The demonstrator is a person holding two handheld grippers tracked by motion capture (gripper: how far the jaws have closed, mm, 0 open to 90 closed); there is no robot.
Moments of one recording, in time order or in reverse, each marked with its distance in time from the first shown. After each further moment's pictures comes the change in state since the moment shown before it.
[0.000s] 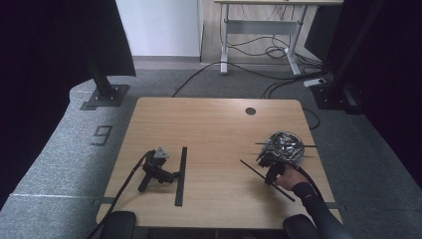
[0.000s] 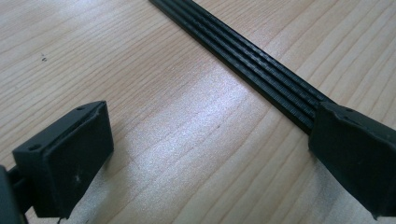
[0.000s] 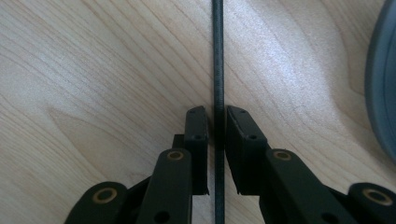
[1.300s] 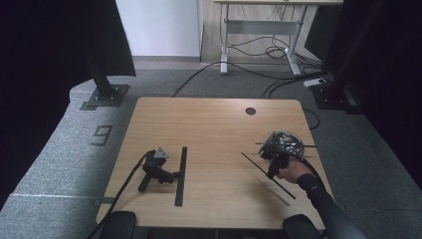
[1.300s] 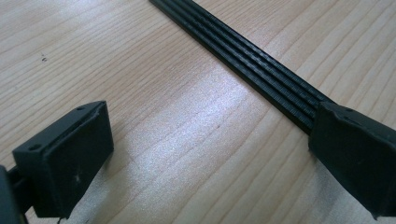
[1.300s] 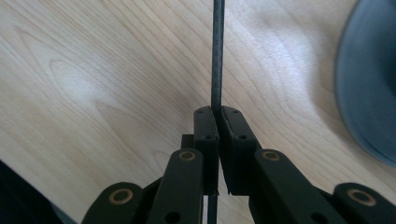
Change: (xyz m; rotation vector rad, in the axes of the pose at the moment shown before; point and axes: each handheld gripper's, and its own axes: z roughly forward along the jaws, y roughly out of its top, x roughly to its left) left arm 0.000 0.000 0.000 0.001 0.001 0.003; right arm -0.006 0.002 -0.040 -0.021 0.052 0.007
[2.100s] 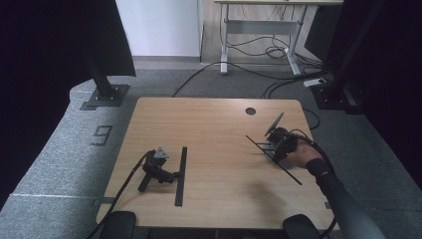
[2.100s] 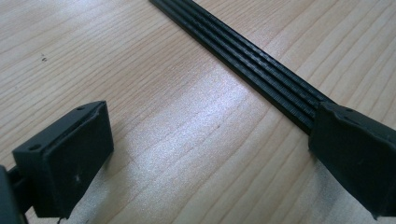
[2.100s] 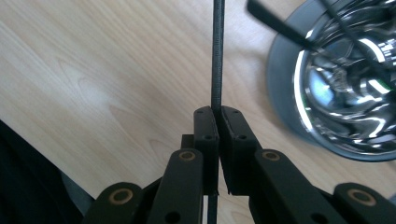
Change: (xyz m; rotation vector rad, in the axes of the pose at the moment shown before) left arm 0.000 0.000 0.000 0.000 0.000 0.001; right arm -0.013 0.010 -0.066 -0.057 -0.042 0.016
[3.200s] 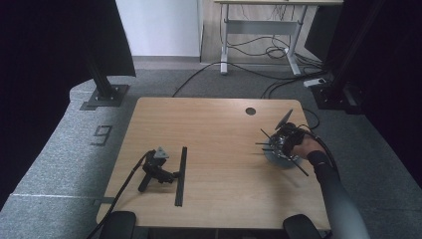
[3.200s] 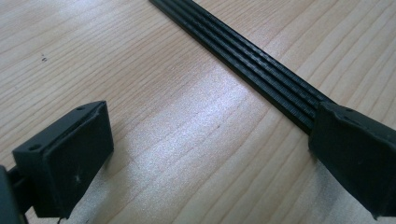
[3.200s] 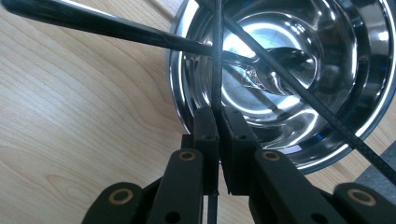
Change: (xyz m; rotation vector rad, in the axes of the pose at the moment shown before) left arm 0.000 0.000 0.000 0.001 -0.001 -0.001; right arm -0.071 0.000 0.043 0.034 -0.087 0.113
